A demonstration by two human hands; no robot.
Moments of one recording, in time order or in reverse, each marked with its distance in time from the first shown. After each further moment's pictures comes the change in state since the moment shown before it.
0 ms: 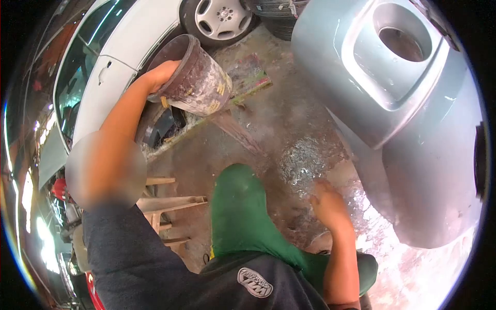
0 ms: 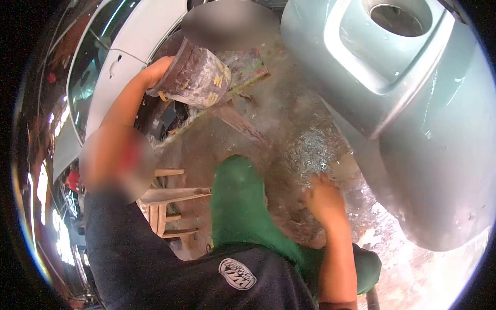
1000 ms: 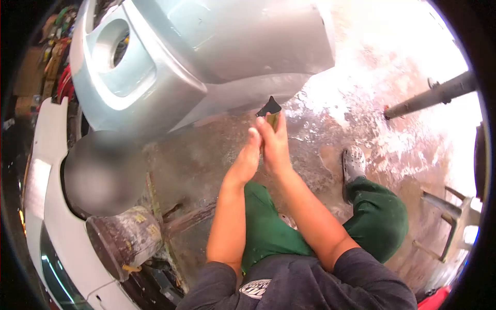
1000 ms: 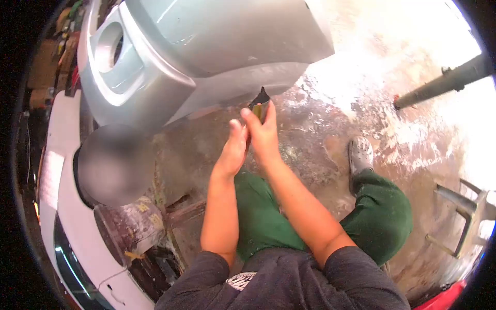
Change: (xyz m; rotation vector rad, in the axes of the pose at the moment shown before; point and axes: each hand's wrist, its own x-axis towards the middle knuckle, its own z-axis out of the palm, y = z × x) left_hand -0.084 0.017 0.434 -0.331 -1.396 0.687; right_hand 0.022 -0.031 0.063 1.617 1.668 0.014
